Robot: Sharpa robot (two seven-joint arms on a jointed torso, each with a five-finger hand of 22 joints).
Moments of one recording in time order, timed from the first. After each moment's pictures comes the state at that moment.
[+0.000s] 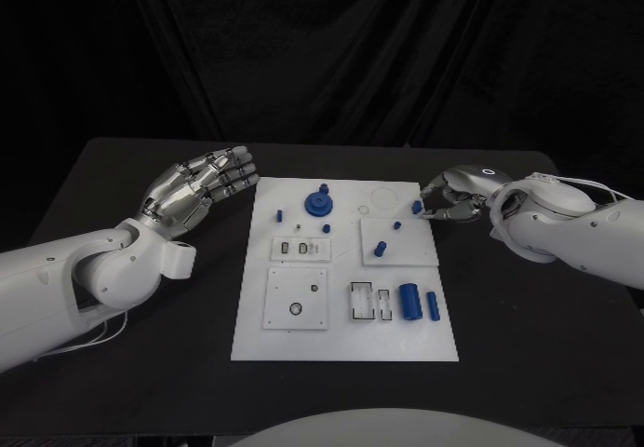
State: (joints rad) left arm 1.27 -0.98 -0.21 1.52 0.04 0.12 0.68; left_hand 1.42 0.18 0.20 0.19 0.60 0.52 0.16 0.19 0.07 0.25 0.25 0.39 0.06 0.24 0.27 0.27 0.05 0.11 0.23 0.29 0.13 0.05; right arm 1.33 -0.96 -0.25 1.40 -1.48 -0.35 -0.08; right_hand 1.38 -0.11 0.19 0.22 0.13 0.82 0.11 0.07 0.16 1.47 0.02 1.57 1.31 1.47 -0.04 1.57 1.31 0.05 1.45 0.07 1.37 1.31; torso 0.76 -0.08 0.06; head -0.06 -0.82
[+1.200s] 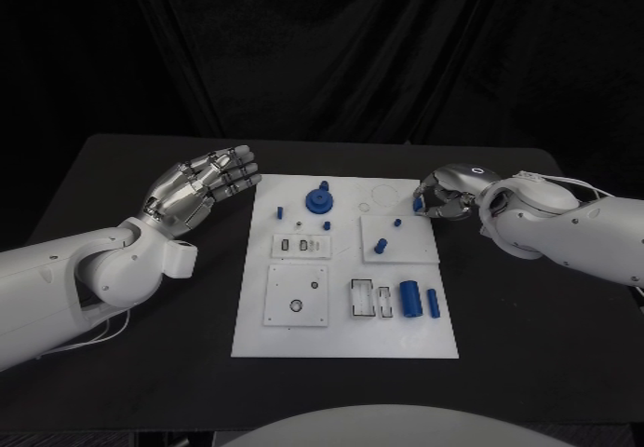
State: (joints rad) left arm 1.26 -0.97 -0.21 1.52 0.04 0.13 0.68; left_hand 1.42 0.19 0.21 0.19 0.60 0.52 0.16 0.19 0.06 0.25 0.25 0.39 0.06 0.24 0.27 0.27 0.05 0.11 0.23 0.29 0.13 0.05; right arm 1.31 -0.91 -0.25 1.35 -1.48 -0.36 -0.08; right_hand 1.41 -0.09 0.18 0.22 0.22 0.85 0.12 0.08 0.16 1.46 0.02 1.57 1.31 1.47 -0.04 1.57 1.31 0.05 1.45 0.08 1.36 1.31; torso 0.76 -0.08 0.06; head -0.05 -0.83
